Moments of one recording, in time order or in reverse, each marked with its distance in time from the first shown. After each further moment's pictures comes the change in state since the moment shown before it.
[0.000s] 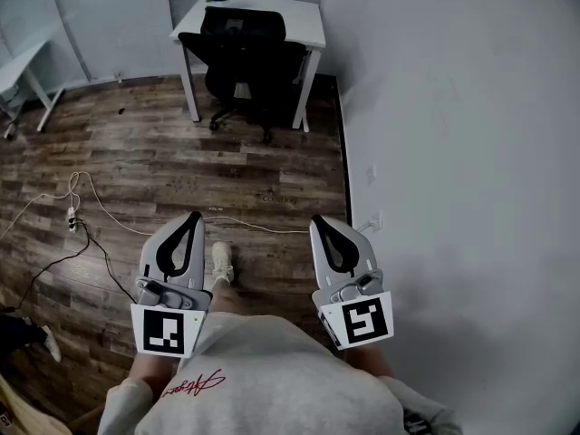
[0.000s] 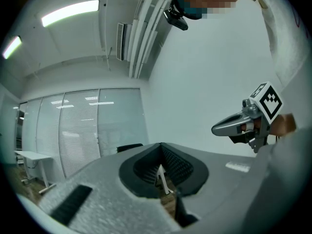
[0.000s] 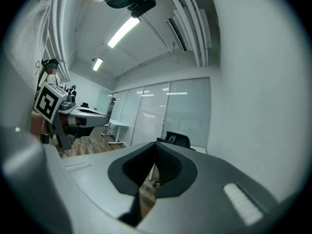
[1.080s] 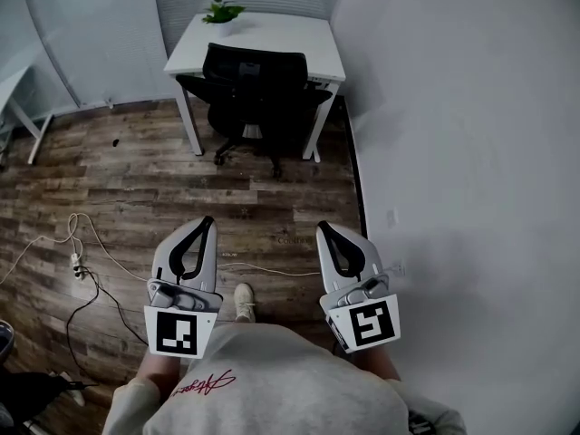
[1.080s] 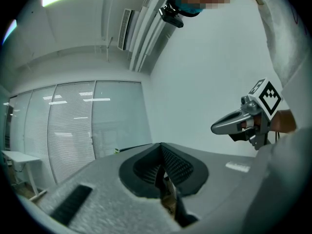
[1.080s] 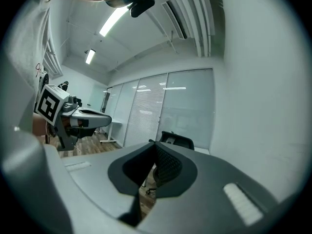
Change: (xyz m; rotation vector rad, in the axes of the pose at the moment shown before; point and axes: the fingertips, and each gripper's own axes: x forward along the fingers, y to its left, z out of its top) left arm 0.225 0.197 -0.046 -0.005 0.003 -0.064; right arm 0.286 -0.064 0.007 -0.001 0.043 -0.034
